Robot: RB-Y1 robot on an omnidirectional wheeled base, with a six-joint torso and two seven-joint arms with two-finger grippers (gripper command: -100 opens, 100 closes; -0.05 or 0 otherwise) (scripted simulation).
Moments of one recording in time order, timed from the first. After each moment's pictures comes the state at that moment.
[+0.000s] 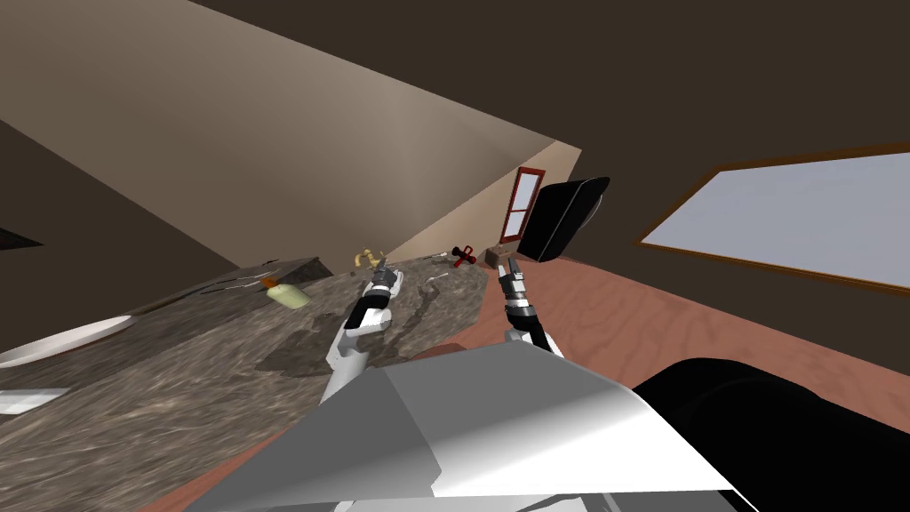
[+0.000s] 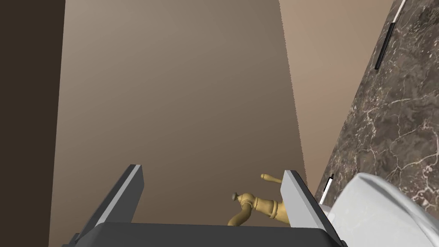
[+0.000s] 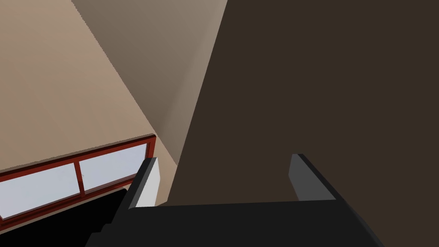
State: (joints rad) left arm 0.05 0.17 0.10 -1.92 0.20 0.08 0.13; right arm 0.54 -0.02 0.07 -2.22 0.03 -0.47 0.01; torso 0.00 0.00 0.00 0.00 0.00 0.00
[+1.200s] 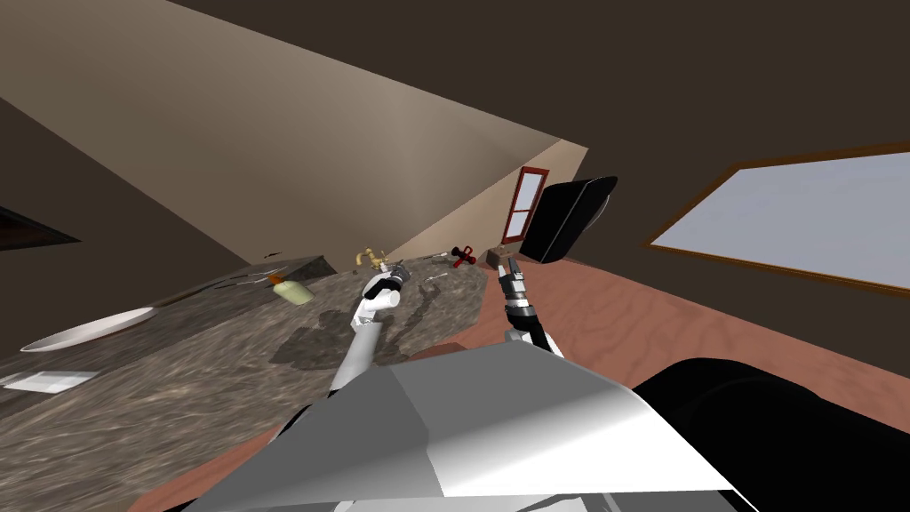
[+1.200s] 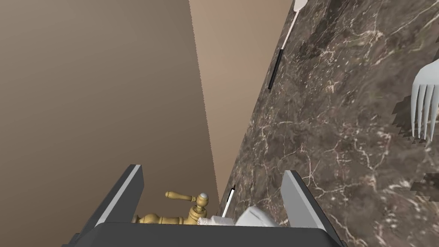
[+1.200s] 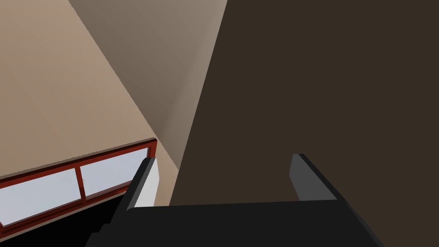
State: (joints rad) left arm -0.22 0.19 0.10 -1.65 0.33 0.42 0.17; right arm 0.54 -0.02 0.07 -2.22 0.03 -0.47 0.01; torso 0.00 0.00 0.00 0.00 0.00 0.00
